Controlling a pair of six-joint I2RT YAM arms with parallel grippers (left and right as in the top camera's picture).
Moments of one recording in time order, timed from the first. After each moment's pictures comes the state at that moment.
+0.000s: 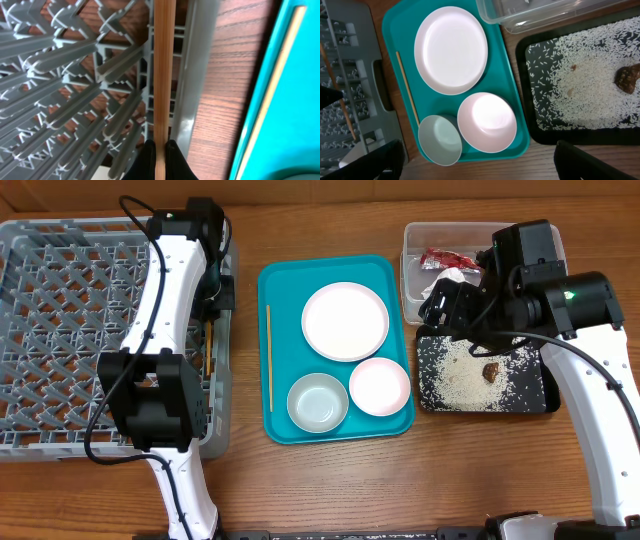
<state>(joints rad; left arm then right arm) -0.05 2.17 2.03 -1.46 -0.18 -0.15 0.18 1.52 1.61 -1.24 -0.25 0.51</state>
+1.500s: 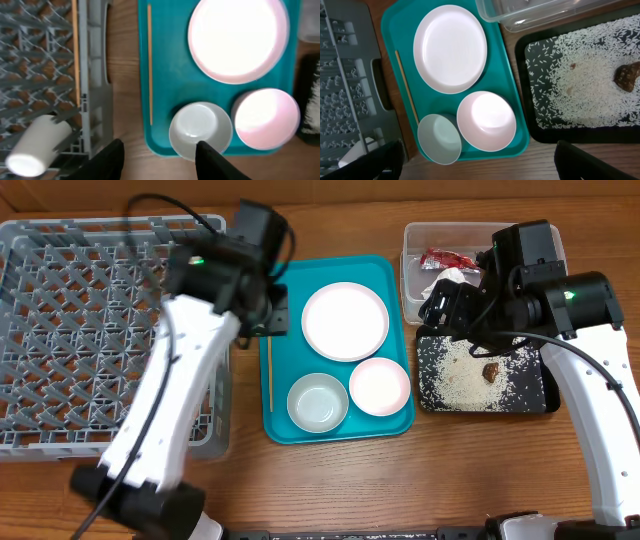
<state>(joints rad) -0.37 1.74 1.90 -1.48 -0.11 -0.45 0.18 1.52 1.61 -1.25 -0.25 0.51</state>
